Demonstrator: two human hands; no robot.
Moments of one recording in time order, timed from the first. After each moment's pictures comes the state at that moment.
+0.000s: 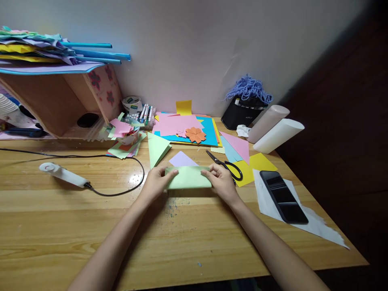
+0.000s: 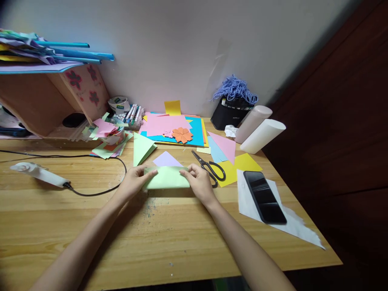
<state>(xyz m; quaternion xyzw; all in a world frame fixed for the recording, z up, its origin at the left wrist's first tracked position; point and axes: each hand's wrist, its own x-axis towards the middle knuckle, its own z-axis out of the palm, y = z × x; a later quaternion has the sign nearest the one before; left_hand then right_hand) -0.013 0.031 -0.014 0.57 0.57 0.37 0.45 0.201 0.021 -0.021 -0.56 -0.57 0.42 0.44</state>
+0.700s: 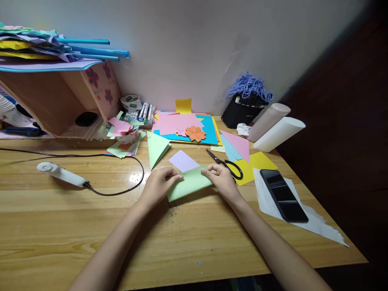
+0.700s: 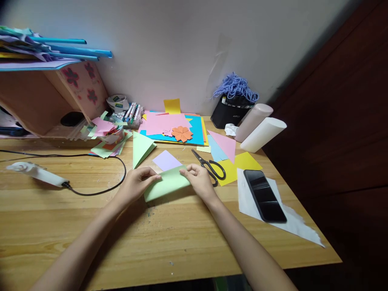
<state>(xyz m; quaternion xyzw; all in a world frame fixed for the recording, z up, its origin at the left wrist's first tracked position) -0.010 0.023 -0.003 0.71 0.54 0.29 0.34 0.203 0.025 -0.020 -0.54 -0.50 0.52 0.43</state>
